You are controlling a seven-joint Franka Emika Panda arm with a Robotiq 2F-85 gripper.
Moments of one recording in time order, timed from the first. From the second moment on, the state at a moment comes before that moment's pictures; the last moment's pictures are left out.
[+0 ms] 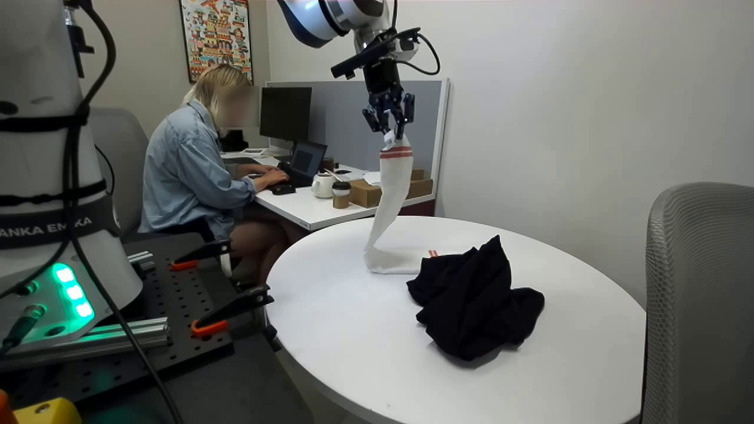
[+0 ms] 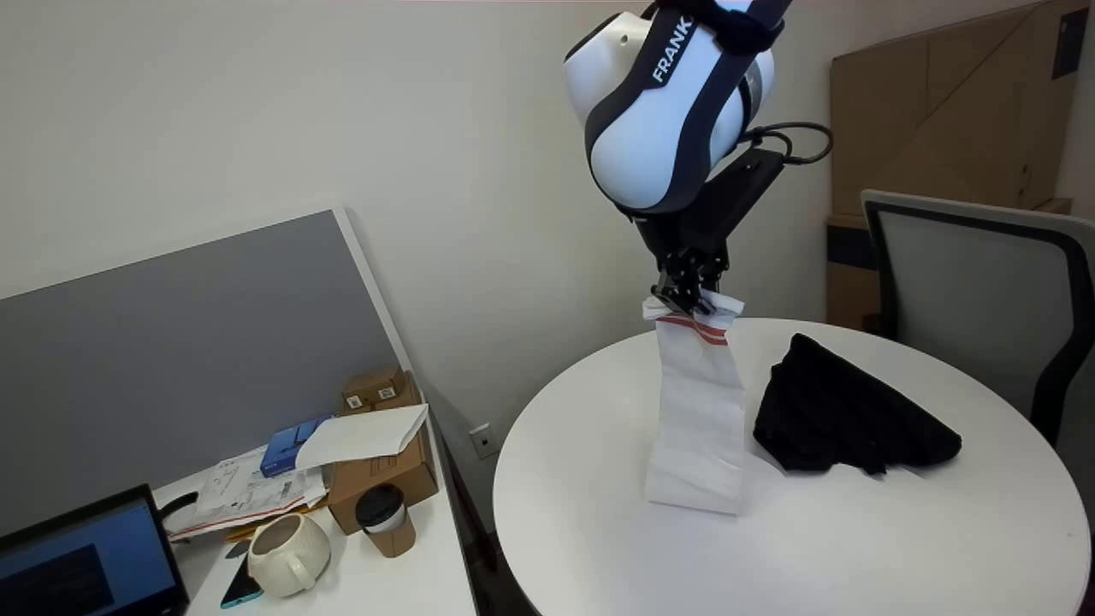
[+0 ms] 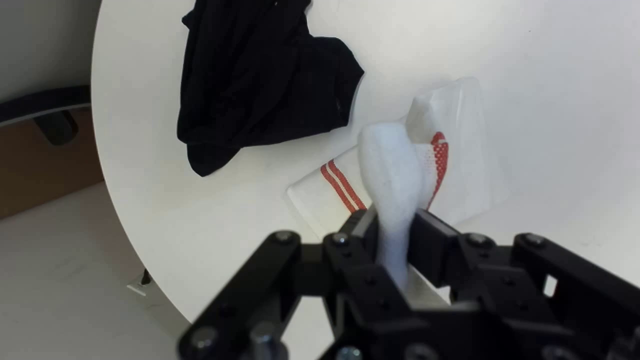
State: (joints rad) arm 0.05 0.10 0.08 -2.16 -0.48 2.28 0.10
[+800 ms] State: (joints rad) arm 0.06 0.33 0.05 -1.97 -0.55 2.25 -0.06
